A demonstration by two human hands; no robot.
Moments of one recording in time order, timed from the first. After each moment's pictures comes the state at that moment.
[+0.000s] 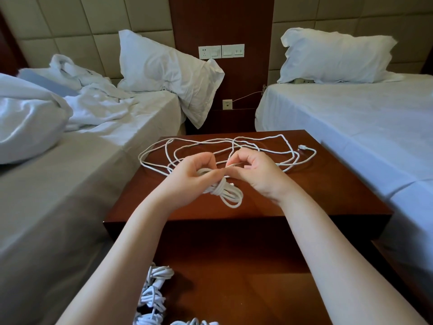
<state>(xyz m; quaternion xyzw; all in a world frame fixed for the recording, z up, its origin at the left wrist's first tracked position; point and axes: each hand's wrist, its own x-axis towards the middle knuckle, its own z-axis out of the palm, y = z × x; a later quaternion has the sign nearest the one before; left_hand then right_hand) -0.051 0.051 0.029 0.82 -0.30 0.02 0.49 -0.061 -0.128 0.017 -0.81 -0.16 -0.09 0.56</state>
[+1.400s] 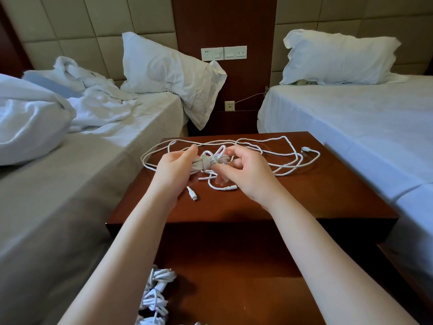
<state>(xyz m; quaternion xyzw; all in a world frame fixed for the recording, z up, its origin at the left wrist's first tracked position) -0.040 0.050 0.036 0.74 -0.04 0.04 0.67 -0.070 -0.100 0.026 -0.81 -0.12 -0.13 0.56</state>
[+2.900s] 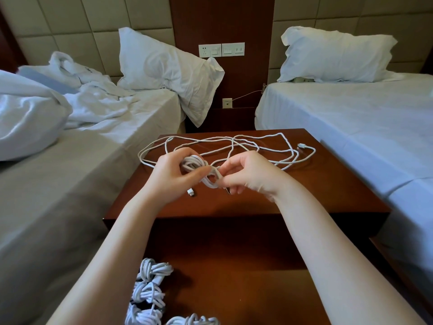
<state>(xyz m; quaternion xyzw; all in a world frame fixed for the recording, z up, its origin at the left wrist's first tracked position) -0.045 0.068 0.024 0.84 -0.26 0.17 0.43 -0.073 -0.121 0.033 -0.83 -0.12 0.04 0.54</state>
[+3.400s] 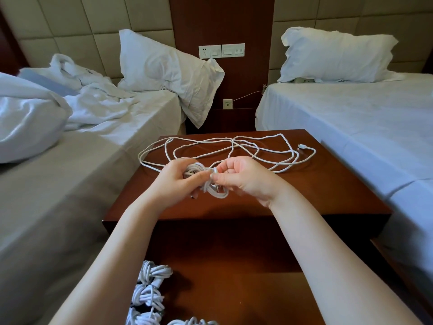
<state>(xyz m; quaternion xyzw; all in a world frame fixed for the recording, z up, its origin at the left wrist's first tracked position) -0.045 0.064 0.020 0.83 -0.26 0.04 0.50 -0.074 -0.114 0.028 -0.78 -0.13 0.07 0.60</state>
